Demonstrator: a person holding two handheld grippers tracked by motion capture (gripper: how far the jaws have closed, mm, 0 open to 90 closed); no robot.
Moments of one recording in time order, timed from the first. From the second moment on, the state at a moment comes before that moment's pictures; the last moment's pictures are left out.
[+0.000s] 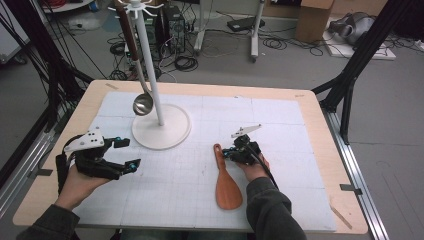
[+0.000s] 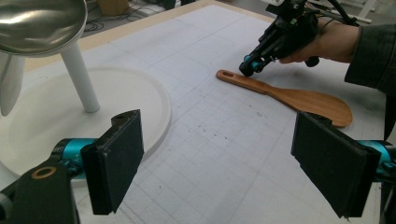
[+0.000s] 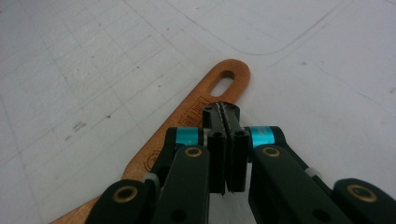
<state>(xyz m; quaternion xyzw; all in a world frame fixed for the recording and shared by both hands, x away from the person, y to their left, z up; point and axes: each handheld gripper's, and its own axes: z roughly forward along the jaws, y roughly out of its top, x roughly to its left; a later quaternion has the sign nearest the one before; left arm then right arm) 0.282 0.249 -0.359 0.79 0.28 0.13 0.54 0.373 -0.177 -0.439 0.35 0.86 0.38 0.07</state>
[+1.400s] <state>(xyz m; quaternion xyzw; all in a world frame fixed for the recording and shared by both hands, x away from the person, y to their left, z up) 0.280 0.248 -0.365 0.79 0.27 0.13 0.54 0.322 -0.124 -0.424 0.24 0.89 0.38 0.02</state>
